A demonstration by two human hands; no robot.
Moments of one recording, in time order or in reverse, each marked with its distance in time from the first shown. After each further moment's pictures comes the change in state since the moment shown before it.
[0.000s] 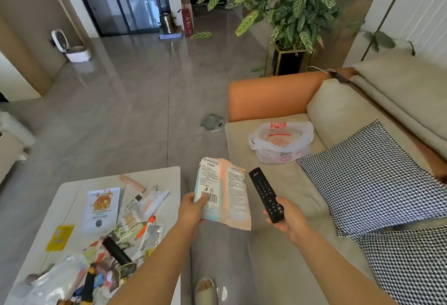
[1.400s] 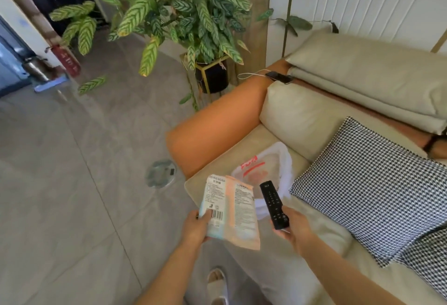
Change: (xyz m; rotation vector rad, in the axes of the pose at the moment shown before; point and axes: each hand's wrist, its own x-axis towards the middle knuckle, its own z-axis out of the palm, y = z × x) left_hand 0.344 0.189 0.154 0.408 -0.359 -0.059; right_hand 0.248 -0.173 0.062 0.407 0.401 0.018
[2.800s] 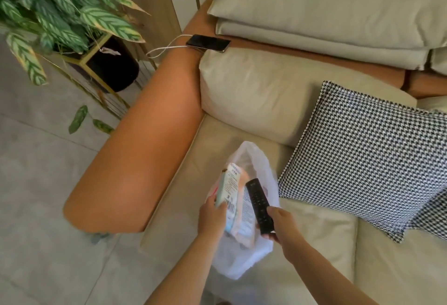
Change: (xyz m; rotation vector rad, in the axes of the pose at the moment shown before) left_hand 0.260 0.091 0.185 0.655 -0.406 0.228; right_hand 0.210 -0.058 0.050 0.056 0.272 0.146
